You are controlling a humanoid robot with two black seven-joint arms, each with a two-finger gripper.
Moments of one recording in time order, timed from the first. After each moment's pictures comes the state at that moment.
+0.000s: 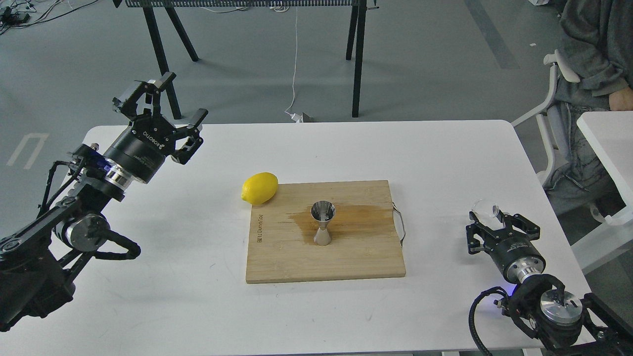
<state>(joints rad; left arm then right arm) -0.48 0.47 -0.88 -1.02 0.42 -0.49 -0.49 0.10 -0.23 1.21 0.95 0.35 0.19 0.03</state>
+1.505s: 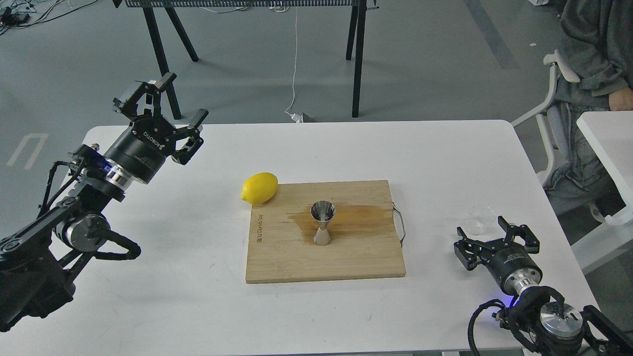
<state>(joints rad) -0.48 0.47 -0.88 -1.01 0.42 -0.49 -0.49 0.01 -0.24 1.20 1.03 0.35 0.19 0.01</state>
